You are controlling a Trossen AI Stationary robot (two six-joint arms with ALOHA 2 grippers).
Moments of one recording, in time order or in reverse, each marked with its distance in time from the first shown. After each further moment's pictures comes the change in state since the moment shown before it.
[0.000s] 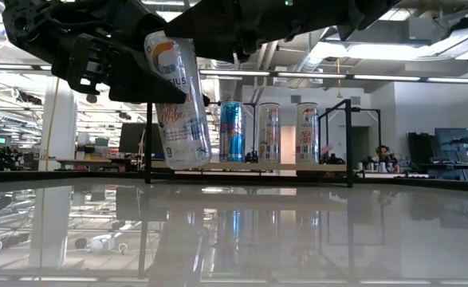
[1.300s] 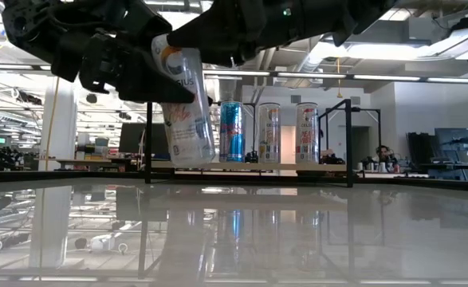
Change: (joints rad) left arm 0.000 0.000 0.000 0.025 -0.088 -0.033; right arm -0.035 -0.001 -0.001 -0.023 -0.081 -0.053
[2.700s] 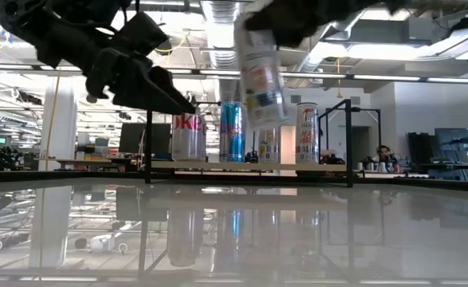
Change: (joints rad) left arm 0.007 -0.164 -0.010 -0.282 -0.230 -0.005; right arm -0.066 -0.430 -0.201 -0.281 0.084 0.075
